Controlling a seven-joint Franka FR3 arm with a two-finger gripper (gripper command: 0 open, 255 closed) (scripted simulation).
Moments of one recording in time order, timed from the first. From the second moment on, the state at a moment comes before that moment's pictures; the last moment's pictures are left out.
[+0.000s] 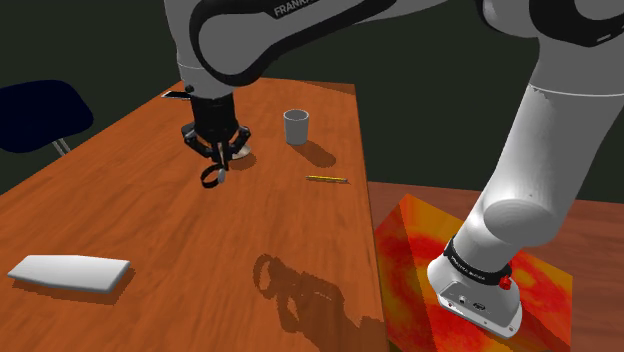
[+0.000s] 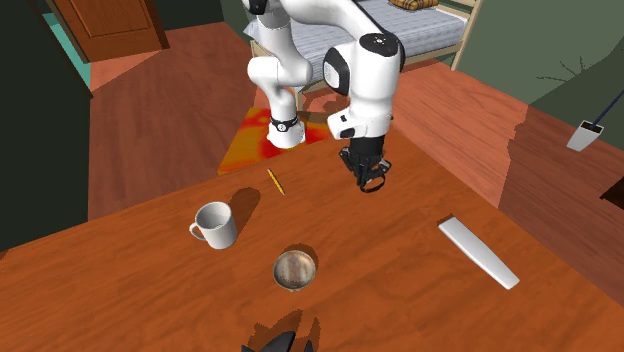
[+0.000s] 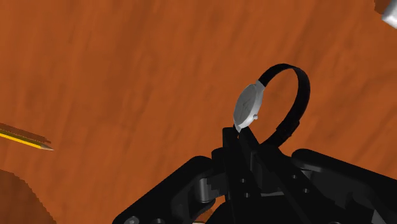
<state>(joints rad) 0.02 0.16 0.56 -1.83 -0.07 2.01 1.05</state>
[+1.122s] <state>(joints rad) -0.08 0.48 0.44 -1.34 -0.17 1.82 0.80</state>
